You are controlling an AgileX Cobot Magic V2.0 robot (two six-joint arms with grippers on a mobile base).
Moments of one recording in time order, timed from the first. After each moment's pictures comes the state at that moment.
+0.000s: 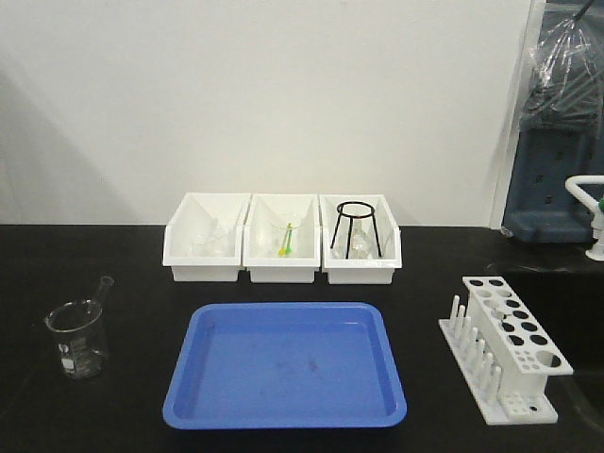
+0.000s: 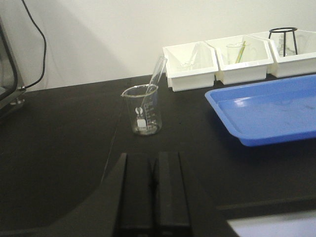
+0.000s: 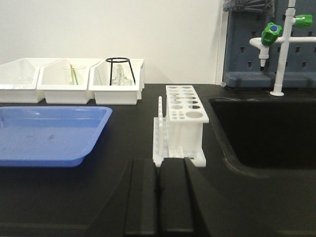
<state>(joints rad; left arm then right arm) -0.04 -0.01 0.03 0.01 0.12 0.11 0.00 -0.01 0.03 0.00 0.10 -0.04</state>
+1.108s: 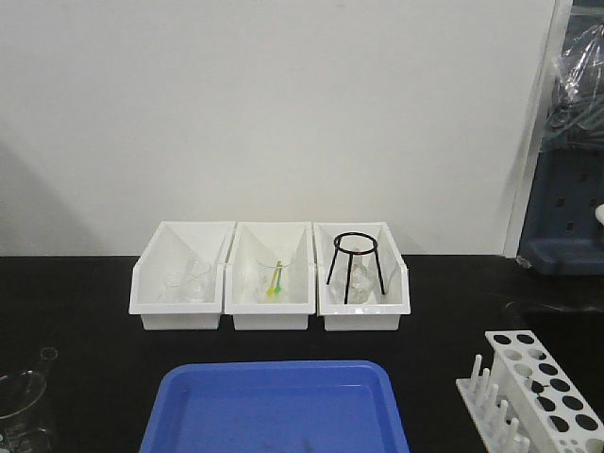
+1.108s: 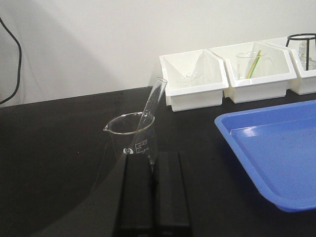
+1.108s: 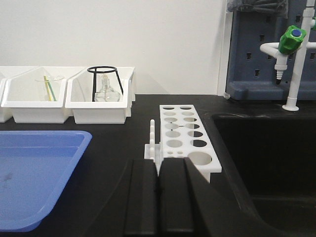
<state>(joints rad) -0.04 -0.01 0.03 0.01 0.12 0.11 0.00 -0.01 0.03 0.00 0.10 -0.04</state>
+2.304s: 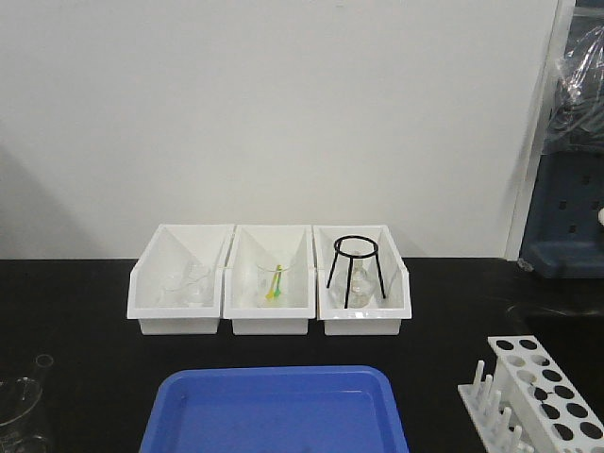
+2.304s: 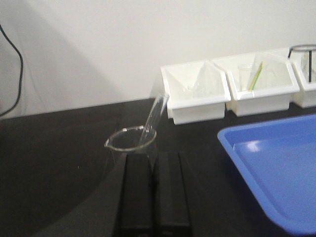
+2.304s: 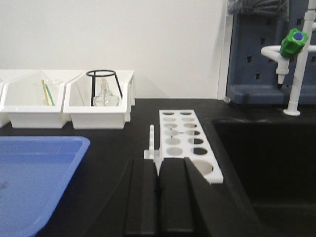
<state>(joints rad) -0.04 -0.01 0.03 0.01 0.06 0.11 0.00 -0.01 0.03 0.00 0.07 -0.04</state>
